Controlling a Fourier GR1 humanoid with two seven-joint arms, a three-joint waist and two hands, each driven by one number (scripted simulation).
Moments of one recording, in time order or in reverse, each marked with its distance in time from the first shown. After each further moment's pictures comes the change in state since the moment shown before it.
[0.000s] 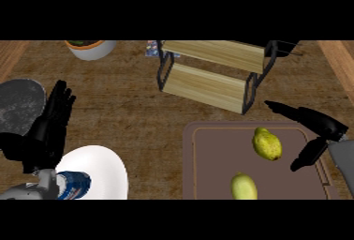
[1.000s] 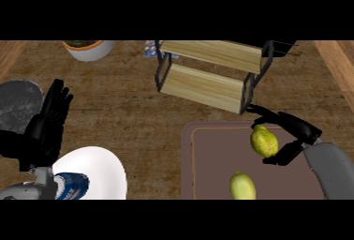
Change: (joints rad) left arm -0.010 -0.053 0.085 0.013 -0.043 -0.093 0.004; right arm -0.001 0.116 0.012 0.036 0.121 -0.085 -0.066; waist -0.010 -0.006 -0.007
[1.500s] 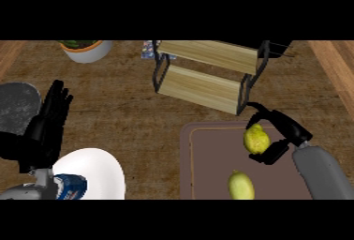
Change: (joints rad) left arm 0.009 -0.018 0.006 -0.020 -0.020 -0.004 0.014; right arm 0.029 0.077 -0.010 -0.061 0.101 -0.257 0.080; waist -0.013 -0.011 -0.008
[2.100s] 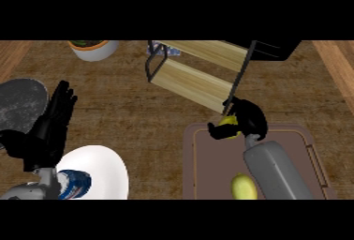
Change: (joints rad) left arm -0.006 -0.001 -0.015 0.018 -0.006 -0.011 0.002; right arm -0.064 0.223 0.167 -0.149 0.276 -0.373 0.823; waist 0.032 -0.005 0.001
